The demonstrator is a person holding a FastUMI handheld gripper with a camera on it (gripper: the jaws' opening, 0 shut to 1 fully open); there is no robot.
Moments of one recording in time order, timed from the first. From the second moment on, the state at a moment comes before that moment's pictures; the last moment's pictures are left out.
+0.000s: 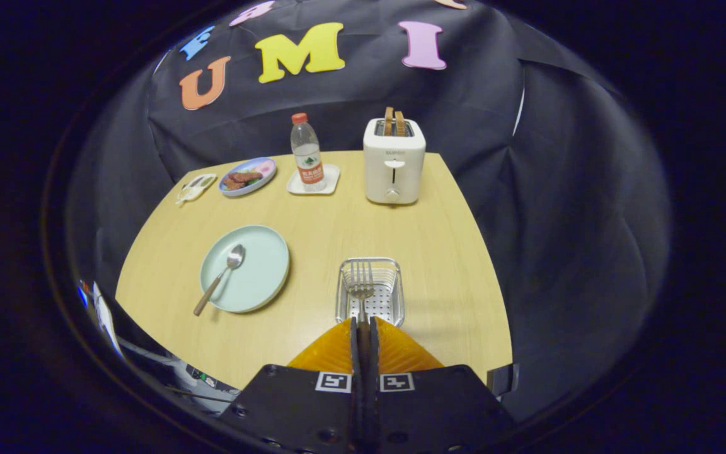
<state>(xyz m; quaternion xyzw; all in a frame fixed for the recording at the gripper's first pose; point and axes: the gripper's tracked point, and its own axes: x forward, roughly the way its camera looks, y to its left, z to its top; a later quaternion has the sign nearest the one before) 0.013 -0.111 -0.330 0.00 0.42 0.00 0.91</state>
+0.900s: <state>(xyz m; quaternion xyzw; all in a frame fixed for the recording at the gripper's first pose) 0.040 -0.066 -0.311 -0.01 0.40 0.03 0.91</state>
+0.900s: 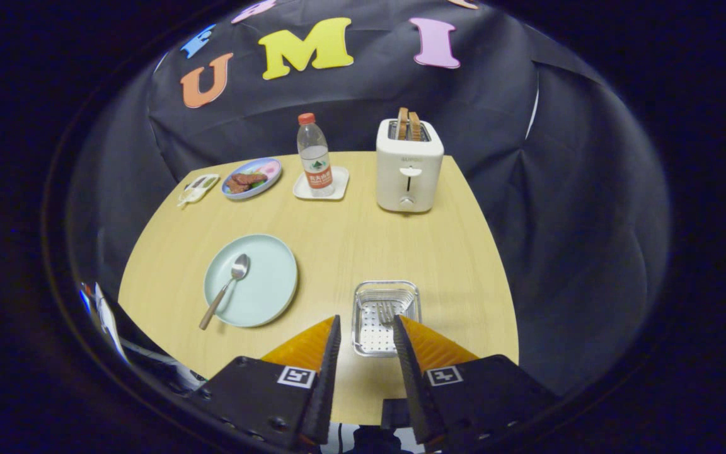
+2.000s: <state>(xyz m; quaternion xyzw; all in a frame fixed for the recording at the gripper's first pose) 0.048 0.143 -0.392 0.01 0.45 0.06 0.89</state>
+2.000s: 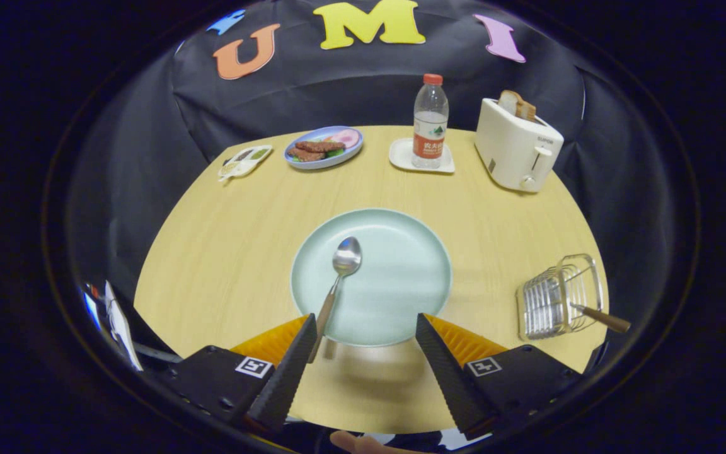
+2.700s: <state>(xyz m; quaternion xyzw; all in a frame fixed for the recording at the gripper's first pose) 0.073 0.193 -0.440 0.07 0.43 -0.01 0.90</state>
